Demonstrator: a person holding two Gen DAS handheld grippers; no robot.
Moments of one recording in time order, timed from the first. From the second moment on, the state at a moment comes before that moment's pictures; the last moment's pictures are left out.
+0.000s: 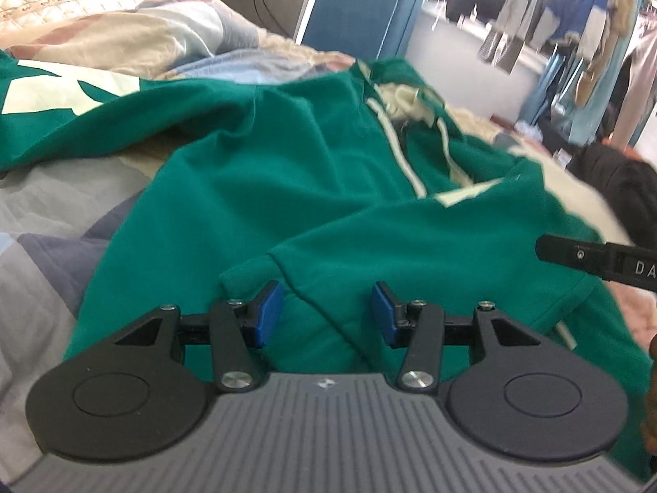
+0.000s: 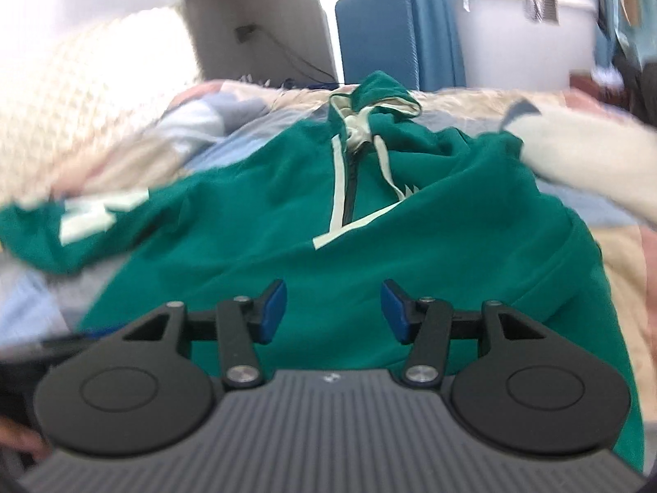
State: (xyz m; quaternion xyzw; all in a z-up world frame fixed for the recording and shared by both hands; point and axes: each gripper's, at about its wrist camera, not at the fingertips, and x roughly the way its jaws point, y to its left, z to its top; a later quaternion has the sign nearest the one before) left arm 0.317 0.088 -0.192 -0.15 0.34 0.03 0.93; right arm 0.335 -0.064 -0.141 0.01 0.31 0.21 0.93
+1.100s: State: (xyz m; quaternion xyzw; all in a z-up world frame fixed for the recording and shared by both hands) left arm 0.294 0.296 -0.151 -0.21 0.21 0.29 0.91; right arm 0.367 -0.058 -0.189 0.01 0.39 0.20 0.90
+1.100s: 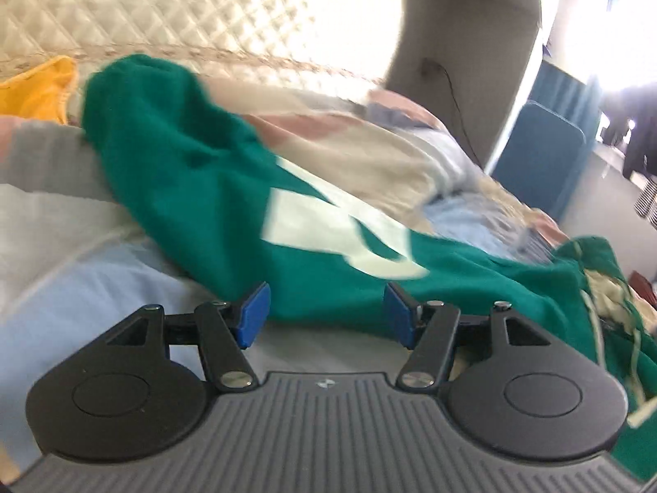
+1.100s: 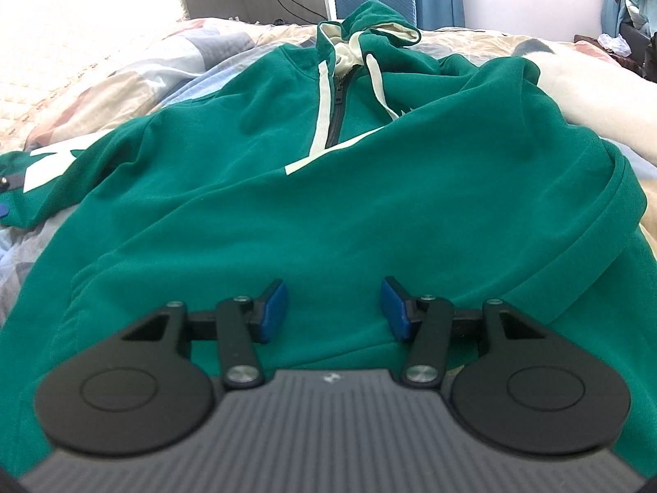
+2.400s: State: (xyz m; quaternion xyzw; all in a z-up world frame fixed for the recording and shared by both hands) left arm 0.258 0.430 -0.159 -0.34 0.06 0.38 0.86; right arm 0.373 -0.028 -0.195 -0.06 0.37 0.18 0.91
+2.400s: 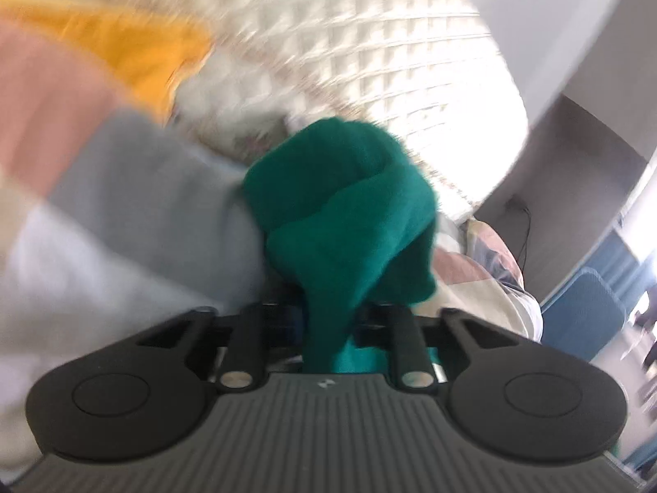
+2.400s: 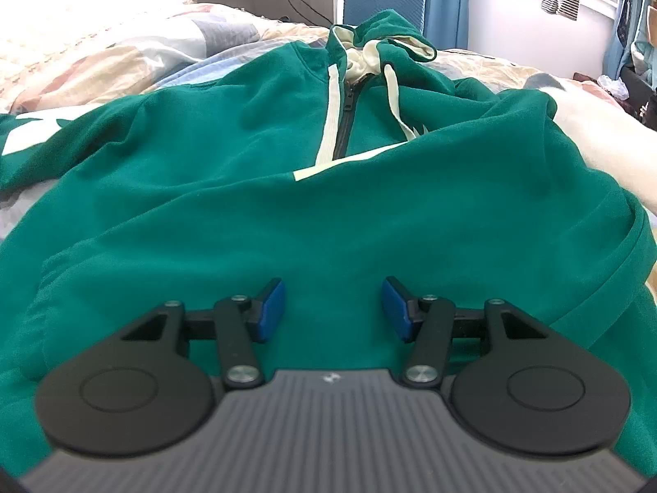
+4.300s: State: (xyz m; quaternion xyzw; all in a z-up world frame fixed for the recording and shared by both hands) left arm 0.337 -0.052 -0.170 -0.11 0.31 -0.15 0.93; right arm 0.346 -0.197 -0.121 0.13 0.27 0.09 0.95
